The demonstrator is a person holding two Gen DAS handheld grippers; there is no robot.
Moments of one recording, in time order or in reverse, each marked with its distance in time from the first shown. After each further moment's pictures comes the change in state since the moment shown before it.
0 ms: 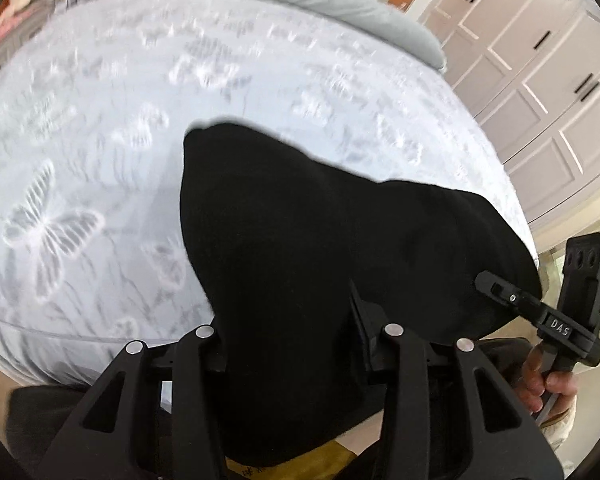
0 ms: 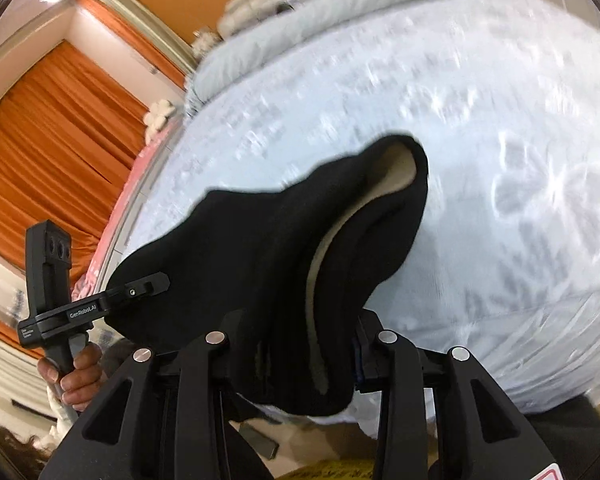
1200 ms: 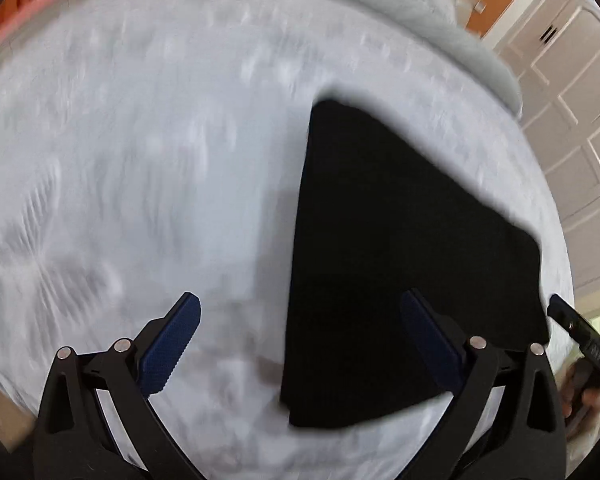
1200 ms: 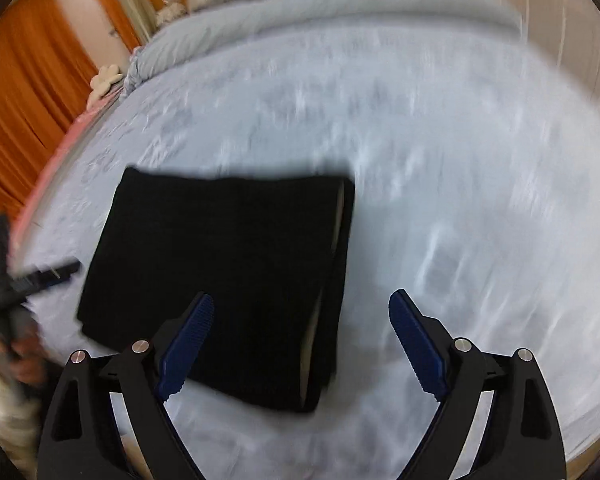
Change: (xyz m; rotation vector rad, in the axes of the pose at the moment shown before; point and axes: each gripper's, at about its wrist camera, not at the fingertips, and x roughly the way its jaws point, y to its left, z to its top) left arm 0.093 0.119 0.046 -0.219 0.046 0.113; right arm 0.064 -0.081 0.077 -0.075 0.110 -0.258
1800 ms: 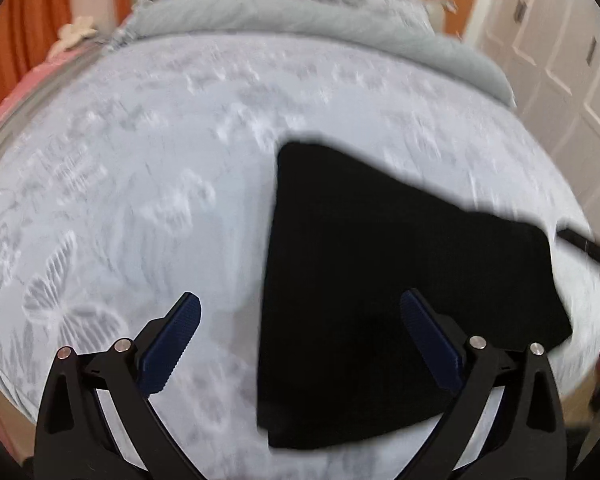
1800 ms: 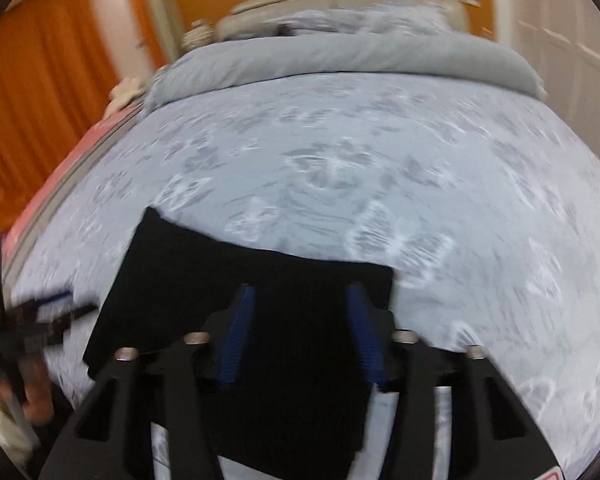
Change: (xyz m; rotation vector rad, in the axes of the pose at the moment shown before) left arm -0.028 -0.056 0.012 0.152 -0.268 0.160; right arm -0.011 0.054 0.045 -0.192 -0.195 -0.033
